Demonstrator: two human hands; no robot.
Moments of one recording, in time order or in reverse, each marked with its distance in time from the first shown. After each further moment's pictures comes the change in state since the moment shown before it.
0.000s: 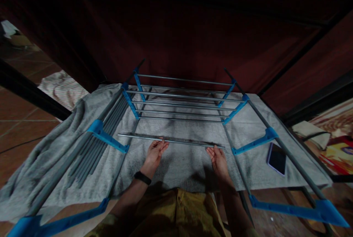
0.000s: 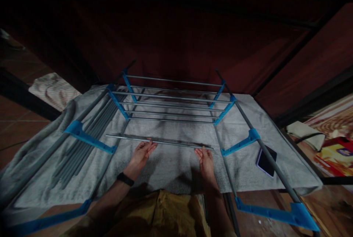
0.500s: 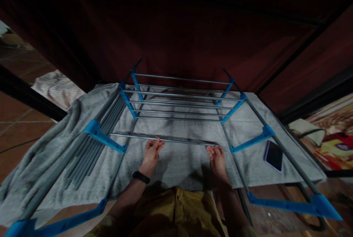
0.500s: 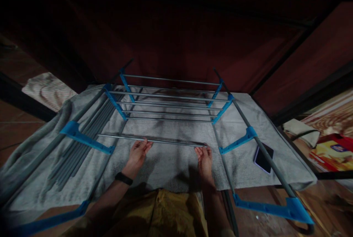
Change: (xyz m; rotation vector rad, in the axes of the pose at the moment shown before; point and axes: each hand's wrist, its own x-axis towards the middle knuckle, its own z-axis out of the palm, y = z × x) left_hand 0.002 0.004 0.002 0.033 0.116 0.090; right_hand -0.004 0.001 0.003 0.075 0.033 -0.055
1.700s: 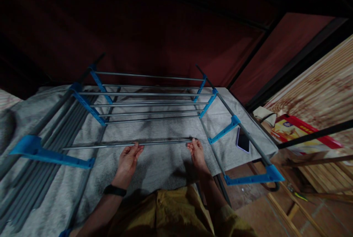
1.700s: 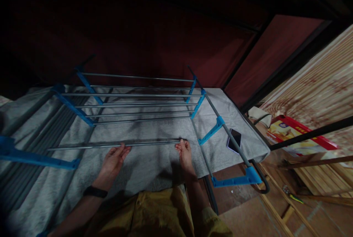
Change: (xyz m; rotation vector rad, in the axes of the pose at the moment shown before) left_hand 0.001 0.004 0.010 0.012 0.019 -0.076; right_hand 0.002 0.002 0.007 -0.106 -0.069 -0.052
